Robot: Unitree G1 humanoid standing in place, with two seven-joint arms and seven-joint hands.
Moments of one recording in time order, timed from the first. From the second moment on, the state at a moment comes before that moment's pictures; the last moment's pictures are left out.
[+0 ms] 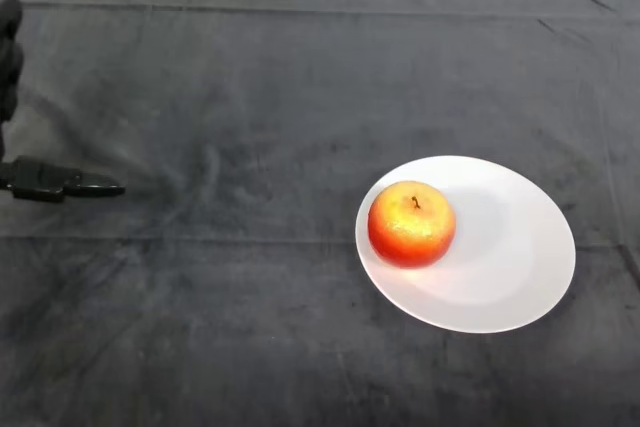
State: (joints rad) left arm -0.67 0.57 0.13 1.16 -0.27 -0.57 -0.25; right arm -0.60 -0.49 -0.87 1.21 0.84 0.34 0.54
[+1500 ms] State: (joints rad) left arm -0.49 0.65 0.50 1.20 -0.52 -0.42 -0.17; right arm -0.60 -0.49 -0.87 1.21 0.84 0.34 0.54
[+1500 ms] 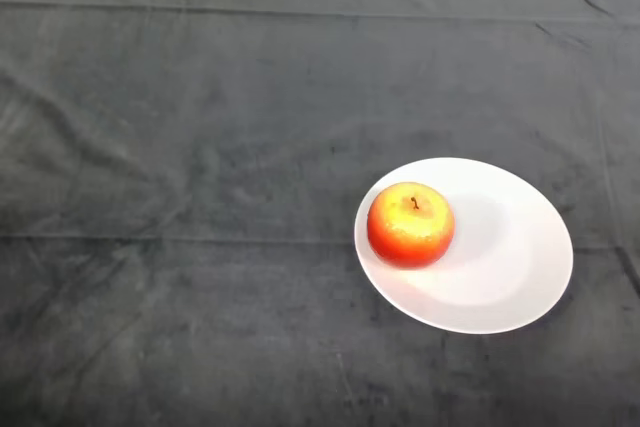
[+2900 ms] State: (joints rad) left arm -0.49 0.65 0.57 1.20 -0.51 -0.40 -0.13; right arm -0.60 -0.49 -0.87 1.21 0.84 0.34 0.54
